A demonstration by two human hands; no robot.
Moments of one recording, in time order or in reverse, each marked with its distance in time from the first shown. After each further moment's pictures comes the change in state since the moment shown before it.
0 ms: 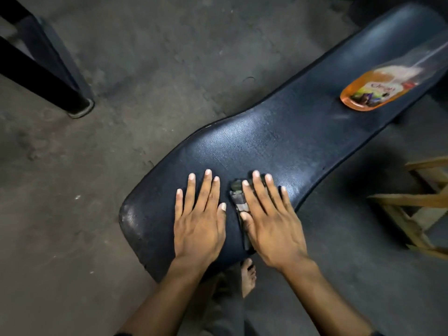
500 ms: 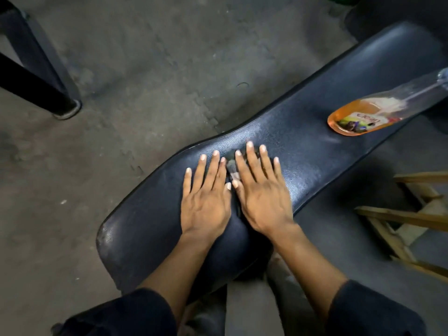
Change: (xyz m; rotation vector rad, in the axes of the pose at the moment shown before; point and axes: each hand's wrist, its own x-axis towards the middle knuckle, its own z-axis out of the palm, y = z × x) left_hand 0.104 0.051 0.002 0.019 -0.036 0.007; right_hand 0.109 0.049 -0.035 0.009 0.006 0.024
